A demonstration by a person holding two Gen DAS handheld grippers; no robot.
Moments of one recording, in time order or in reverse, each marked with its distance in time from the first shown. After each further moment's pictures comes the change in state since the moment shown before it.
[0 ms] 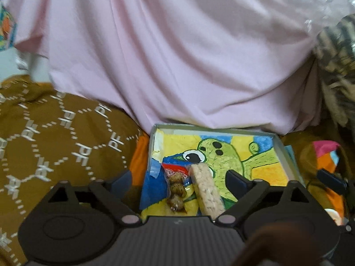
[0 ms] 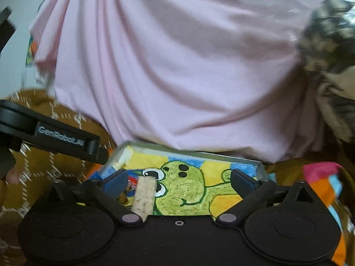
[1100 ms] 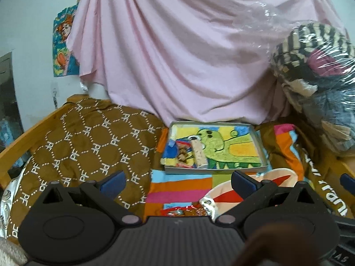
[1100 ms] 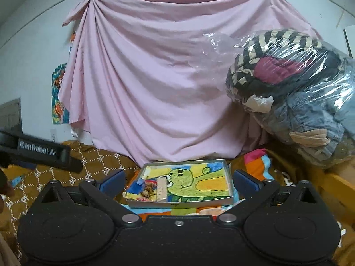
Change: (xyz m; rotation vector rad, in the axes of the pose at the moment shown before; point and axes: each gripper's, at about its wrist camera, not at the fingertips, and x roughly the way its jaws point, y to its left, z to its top) left arm -0.267 -0.056 -0.075 0.060 -0.072 0.133; right arm -0.297 -0.046 -0.016 0.169 -0.119 0.021
